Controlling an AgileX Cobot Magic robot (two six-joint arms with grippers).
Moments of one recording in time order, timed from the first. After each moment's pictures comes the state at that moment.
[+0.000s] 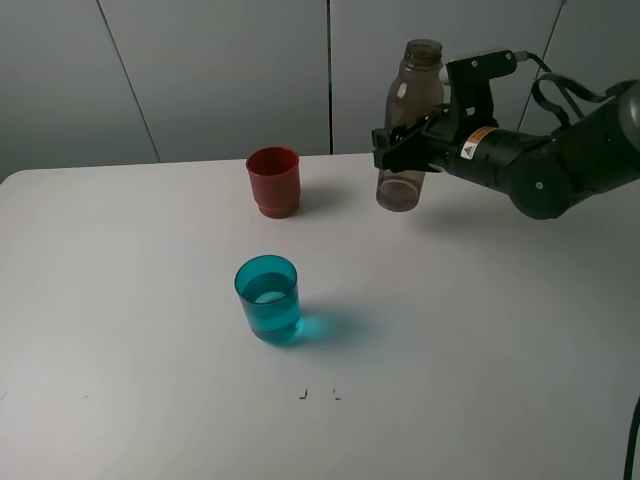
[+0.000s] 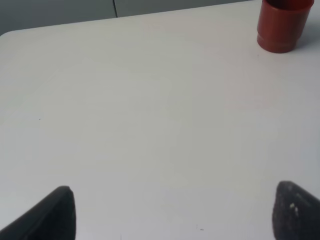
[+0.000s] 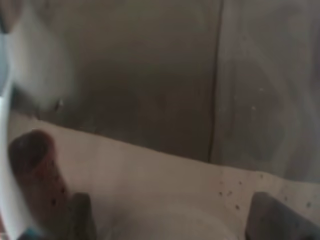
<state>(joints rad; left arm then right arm) -0.11 0.00 -0.51 0.02 1.09 0.01 0.32 1.92 -0.81 -0.20 -0.70 0.17</state>
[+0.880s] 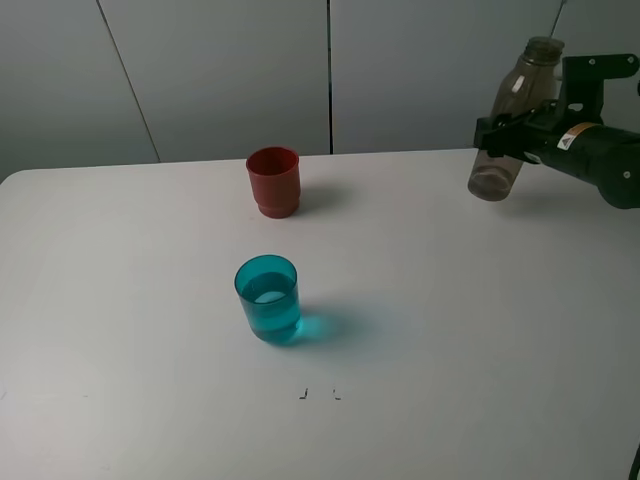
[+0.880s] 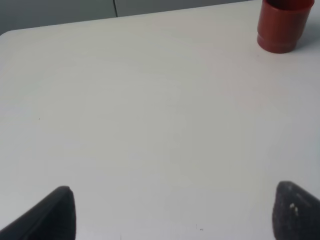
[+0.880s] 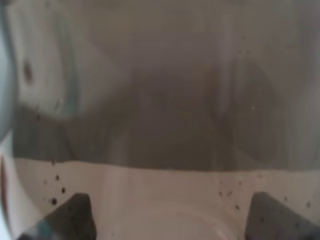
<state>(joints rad) -0.11 0.00 -0.51 0.02 1.09 0.00 -0.01 1.97 -0.82 -0.25 -0.73 0.20</state>
